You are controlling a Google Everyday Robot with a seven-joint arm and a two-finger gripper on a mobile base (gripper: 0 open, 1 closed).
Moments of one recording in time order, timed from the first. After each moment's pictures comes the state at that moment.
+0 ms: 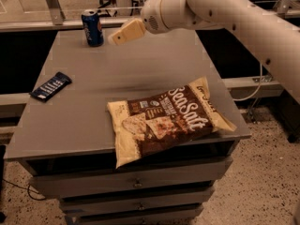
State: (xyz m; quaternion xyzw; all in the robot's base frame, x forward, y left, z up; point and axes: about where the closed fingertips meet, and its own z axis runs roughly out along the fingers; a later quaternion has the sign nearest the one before) arm 0.716 0.052 0.969 -0.45 0.70 0.21 0.52
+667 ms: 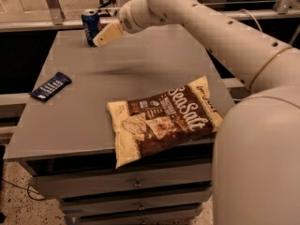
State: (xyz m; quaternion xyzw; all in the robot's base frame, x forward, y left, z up) arm 0.790 0.107 0.927 -0.45 0.73 0.16 0.49
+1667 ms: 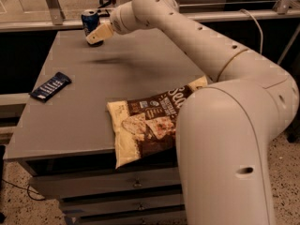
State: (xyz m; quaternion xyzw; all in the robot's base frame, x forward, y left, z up) arm 0.848 0.145 0.902 -0.42 0.74 0.17 0.51
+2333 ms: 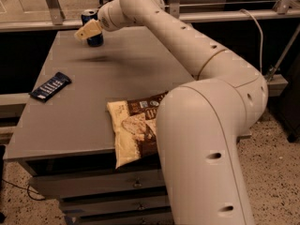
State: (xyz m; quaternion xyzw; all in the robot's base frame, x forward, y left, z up) arm 0.861 0.187 0.906 -0.43 0.72 0.19 0.51
